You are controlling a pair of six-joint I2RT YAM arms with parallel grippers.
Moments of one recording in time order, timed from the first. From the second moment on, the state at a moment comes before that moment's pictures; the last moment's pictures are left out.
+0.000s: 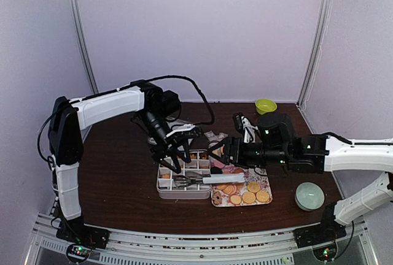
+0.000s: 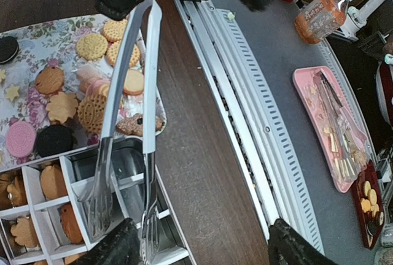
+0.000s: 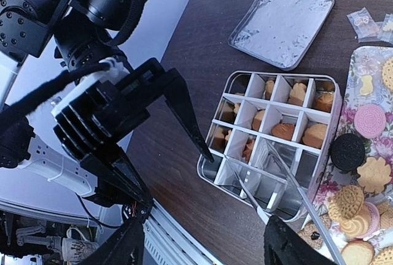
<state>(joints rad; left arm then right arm) -0.74 2.02 1.81 -1.39 0.87 1.07 1.04 1.25 0.89 -0.08 -0.01 0.91</state>
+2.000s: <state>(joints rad) -0.92 2.34 2.14 -1.48 0.89 1.13 0.99 0.77 0.72 -0.61 0.27 0.90</state>
